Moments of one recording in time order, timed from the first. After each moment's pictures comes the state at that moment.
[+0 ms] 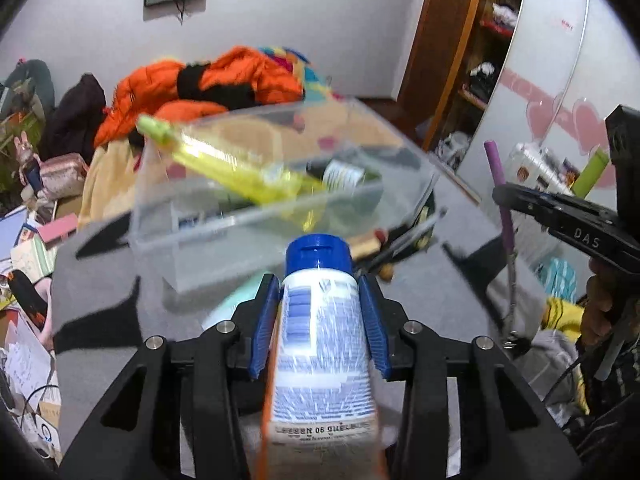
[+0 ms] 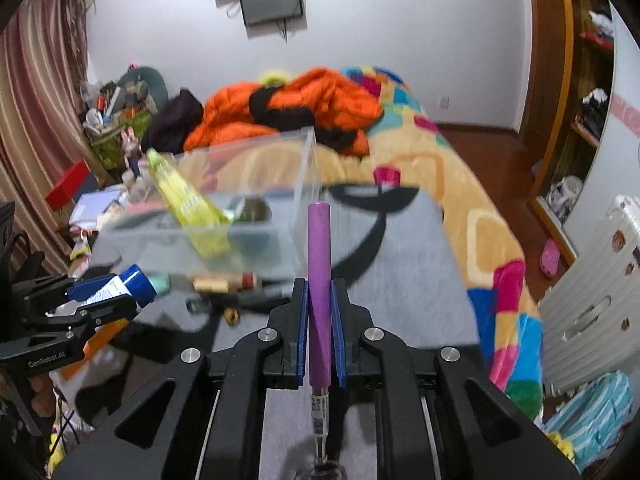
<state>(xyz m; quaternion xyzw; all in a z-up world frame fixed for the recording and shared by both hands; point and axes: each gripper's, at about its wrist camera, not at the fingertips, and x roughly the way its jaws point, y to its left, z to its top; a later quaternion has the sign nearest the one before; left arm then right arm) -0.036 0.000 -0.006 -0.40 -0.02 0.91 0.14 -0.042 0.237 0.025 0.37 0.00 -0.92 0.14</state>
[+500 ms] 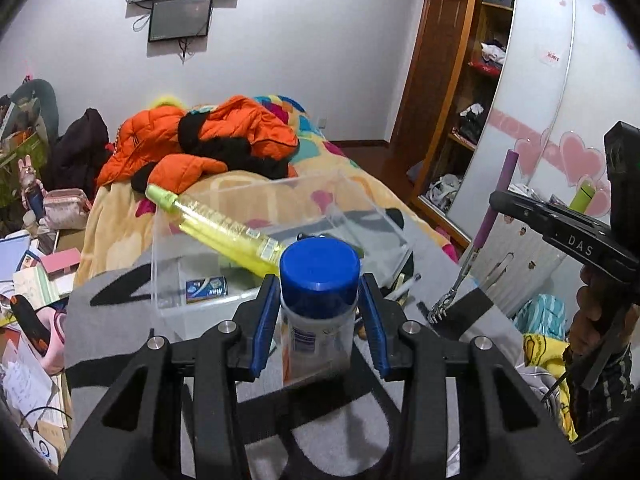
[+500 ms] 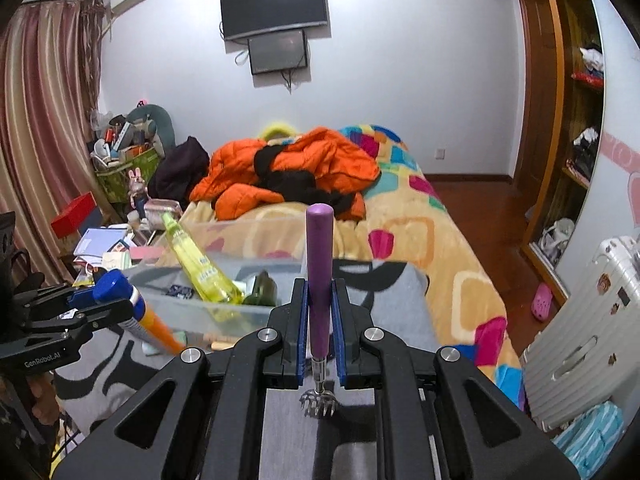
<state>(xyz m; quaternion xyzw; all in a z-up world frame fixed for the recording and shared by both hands) -0.037 -0.006 0.040 -0.33 -0.03 0.93 0.15 -0.038 0.241 0.081 0.29 0.01 -0.95 0.14</state>
